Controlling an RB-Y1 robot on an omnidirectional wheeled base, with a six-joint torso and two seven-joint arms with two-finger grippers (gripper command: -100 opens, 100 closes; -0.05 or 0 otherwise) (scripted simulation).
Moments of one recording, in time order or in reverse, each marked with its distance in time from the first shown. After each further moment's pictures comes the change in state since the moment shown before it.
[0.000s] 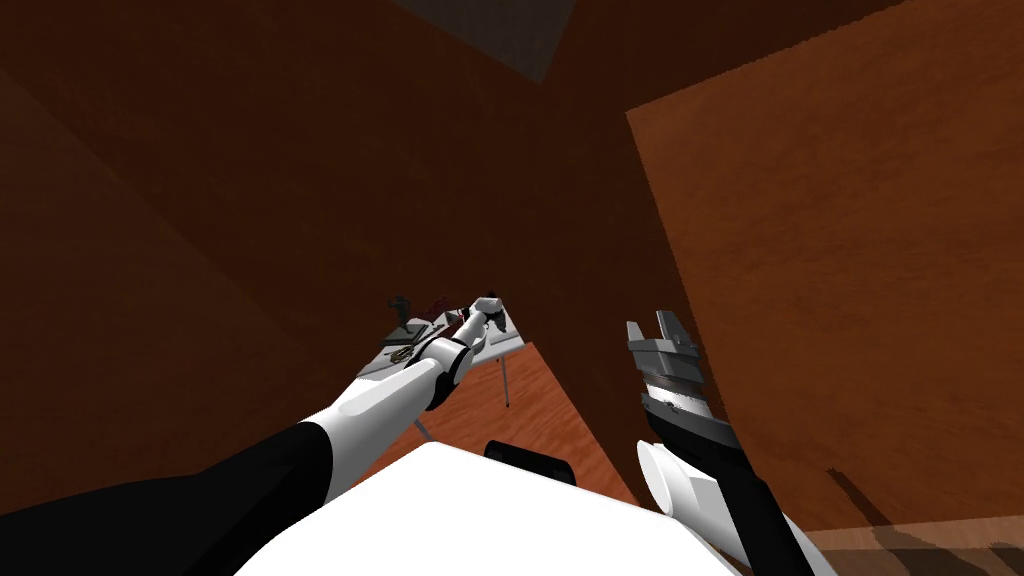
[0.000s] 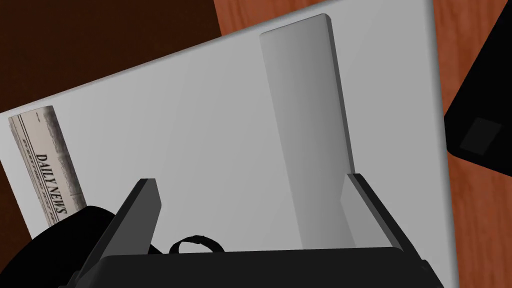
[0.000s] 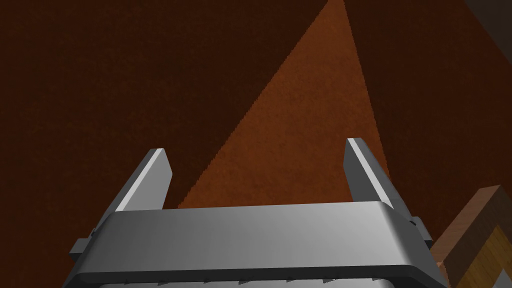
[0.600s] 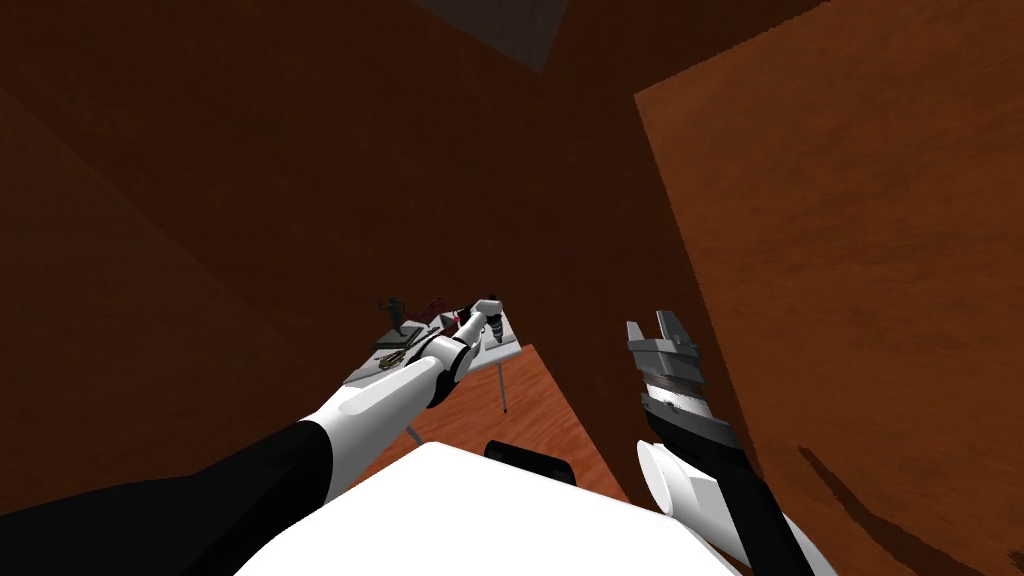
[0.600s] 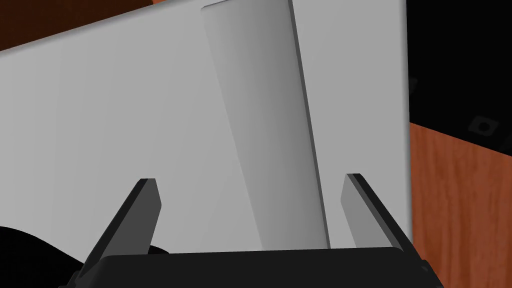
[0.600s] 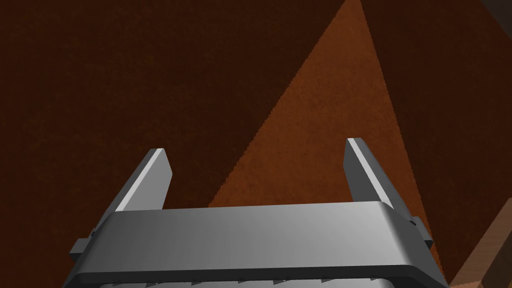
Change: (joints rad) left arm -0.020 0.001 -0.014 0.099 -0.022 0.154 0.034; right arm 0.000 0.000 0.000 0.000 0.000 0.000 0.000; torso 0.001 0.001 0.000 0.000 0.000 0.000
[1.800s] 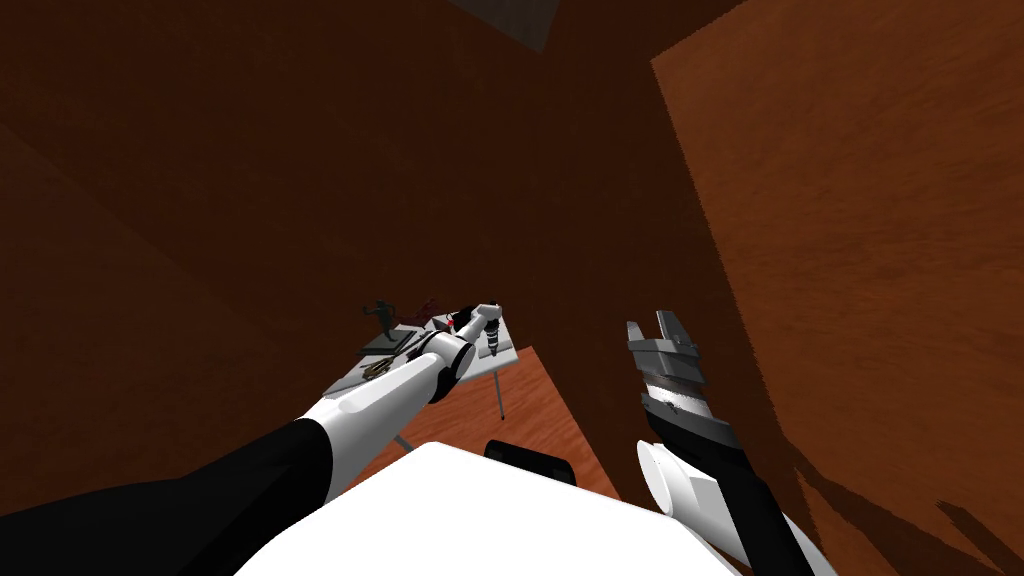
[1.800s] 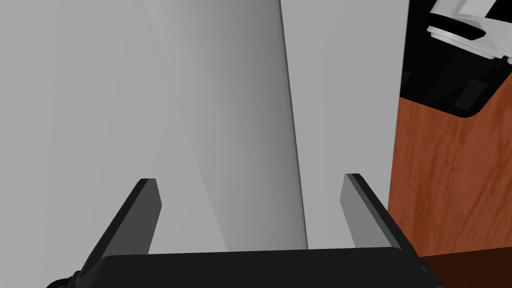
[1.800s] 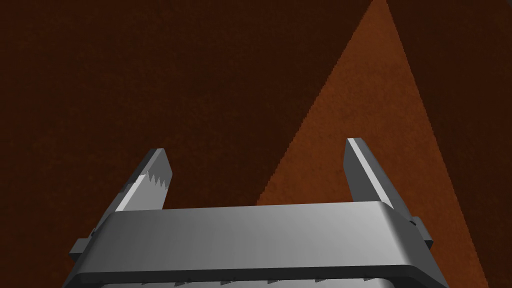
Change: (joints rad) left arm -0.040 -0.001 -0.013 0.195 -0.026 0.106 0.021; right arm 0.000 0.000 0.000 0.000 0.000 0.000 0.000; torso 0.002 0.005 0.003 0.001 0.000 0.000
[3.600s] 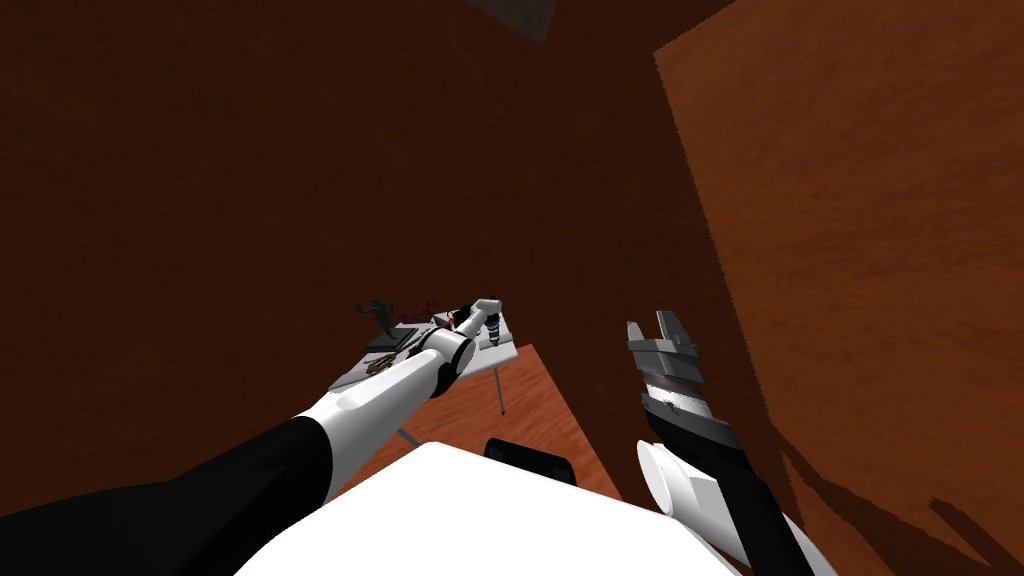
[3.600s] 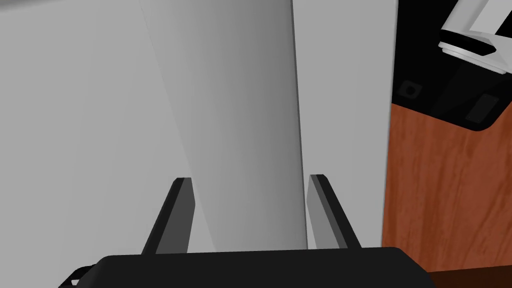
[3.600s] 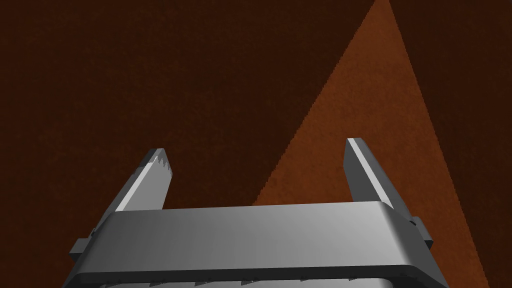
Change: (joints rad) left arm -0.037 0.013 0.023 -0.031 0.011 0.012 -0.003; right arm 0.000 0.000 0.000 0.000 0.000 0.000 0.000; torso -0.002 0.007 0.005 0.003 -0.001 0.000
